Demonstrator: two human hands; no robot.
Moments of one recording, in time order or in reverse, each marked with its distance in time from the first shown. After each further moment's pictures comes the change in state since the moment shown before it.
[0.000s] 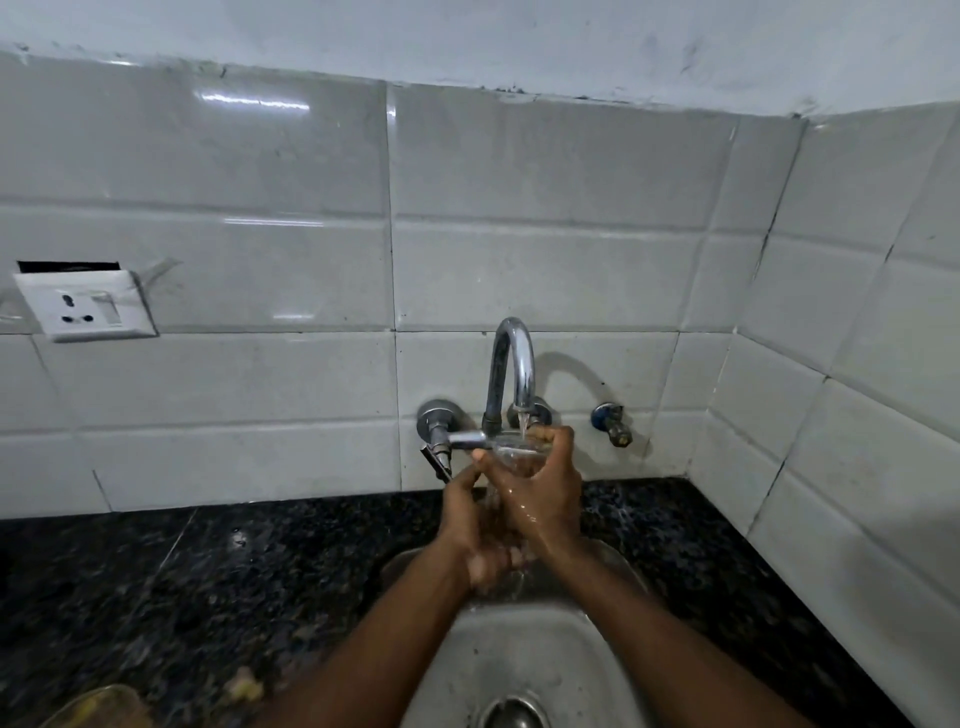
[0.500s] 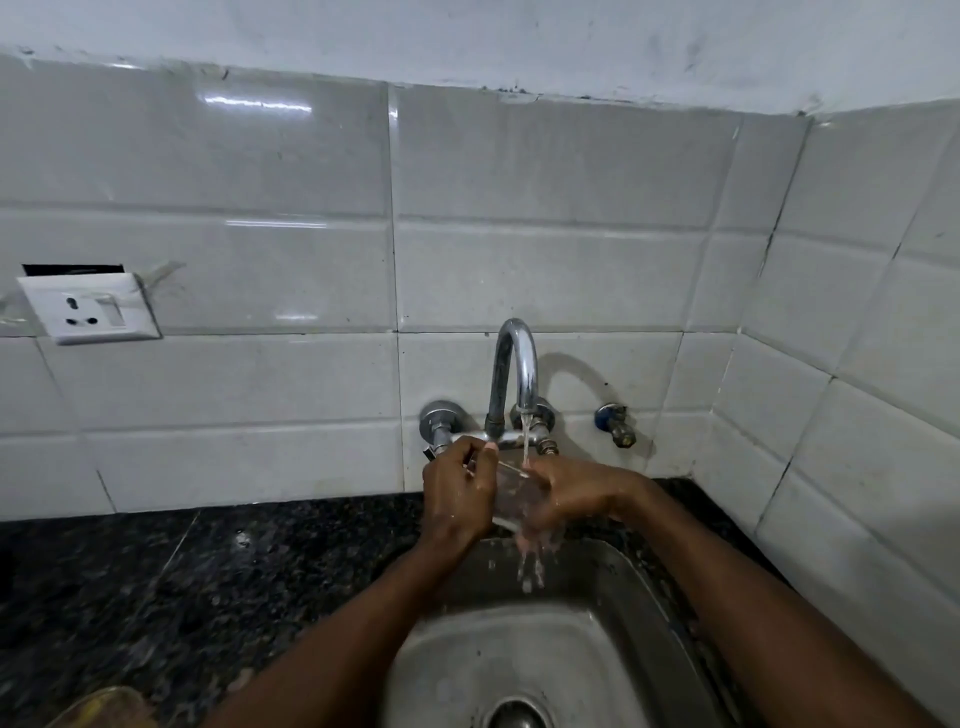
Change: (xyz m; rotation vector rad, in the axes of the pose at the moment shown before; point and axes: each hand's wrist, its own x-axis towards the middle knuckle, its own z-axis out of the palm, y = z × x) left_hand 0.004 0.020 -0.010 0.811 0.317 1.036; right_hand 0.046 -0.030 -0.055 -0.381 -1.081 0.219
